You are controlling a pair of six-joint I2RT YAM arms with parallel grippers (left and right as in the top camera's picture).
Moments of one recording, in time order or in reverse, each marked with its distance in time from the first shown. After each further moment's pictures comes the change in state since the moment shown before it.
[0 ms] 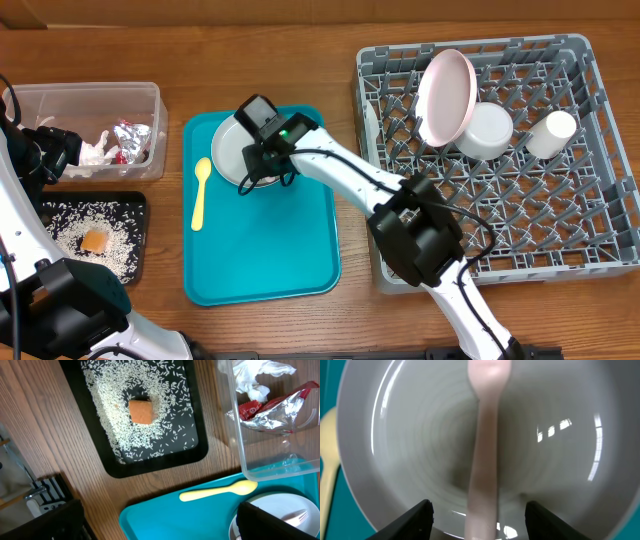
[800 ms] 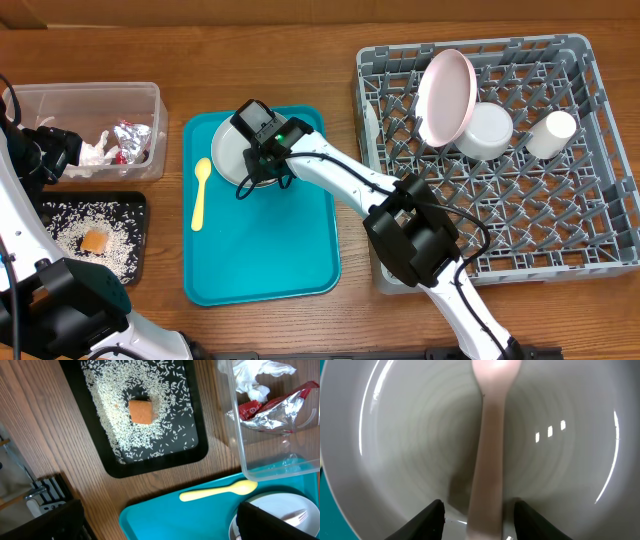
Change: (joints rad) left arm 0.000 0.000 0.000 0.000 0.000 0.000; right arm 0.012 0.019 0.002 0.010 0.043 -0.001
